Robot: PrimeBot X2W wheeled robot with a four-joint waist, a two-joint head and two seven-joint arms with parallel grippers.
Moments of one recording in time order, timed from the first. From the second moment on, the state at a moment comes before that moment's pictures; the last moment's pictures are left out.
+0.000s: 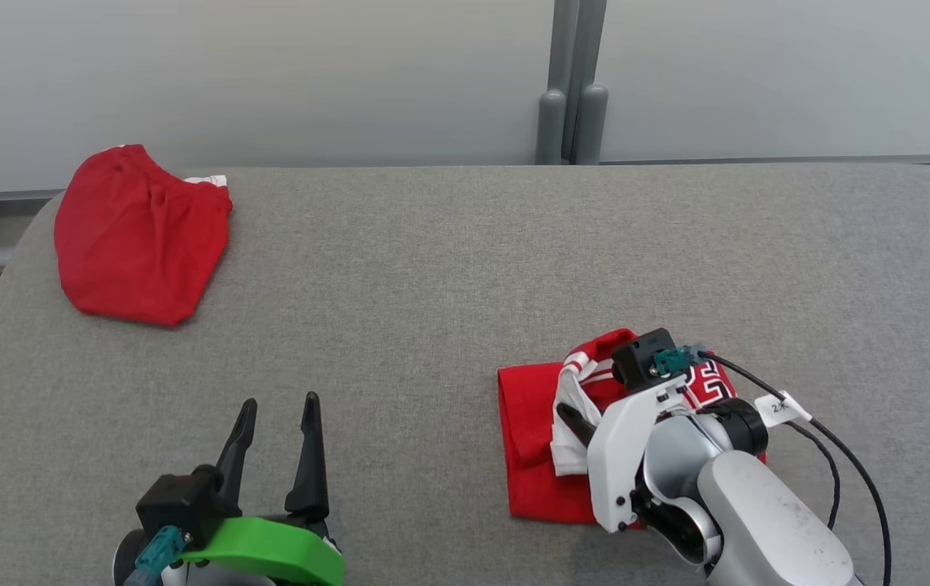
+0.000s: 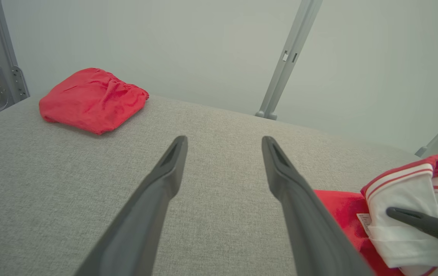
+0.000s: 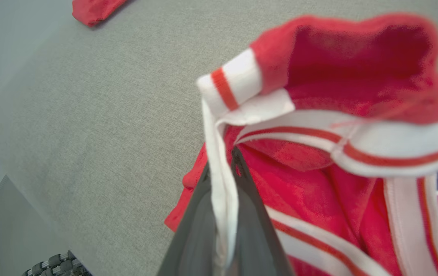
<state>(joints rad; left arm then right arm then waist) -0.04 0.27 -0.48 0.07 -0.63 0.24 -0.25 -0.32 -0.08 0.40 0.33 0.38 0.13 0.43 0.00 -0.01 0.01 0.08</state>
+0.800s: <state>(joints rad) -0.05 0.27 -0.48 0.06 -0.62 0.25 -0.26 -0.43 -0.05 0.47 0.33 0.46 0.13 0.35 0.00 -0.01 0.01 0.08</state>
